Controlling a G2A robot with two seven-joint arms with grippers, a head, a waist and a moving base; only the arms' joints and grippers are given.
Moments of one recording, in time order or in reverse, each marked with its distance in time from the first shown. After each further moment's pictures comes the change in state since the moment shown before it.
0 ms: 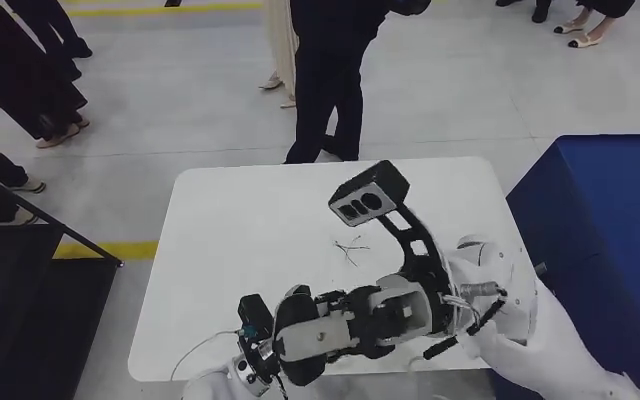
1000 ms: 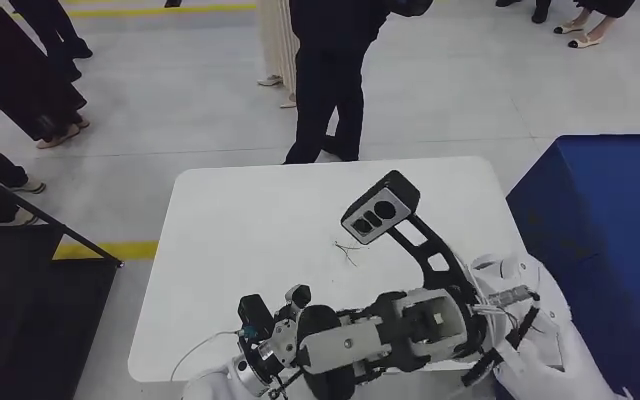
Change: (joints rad) left arm 0.000 0.000 0.000 0.000 0.000 0.000 0.000; right arm -0.104 -0.011 0.104 -0.106 0.411 0.374 -0.189
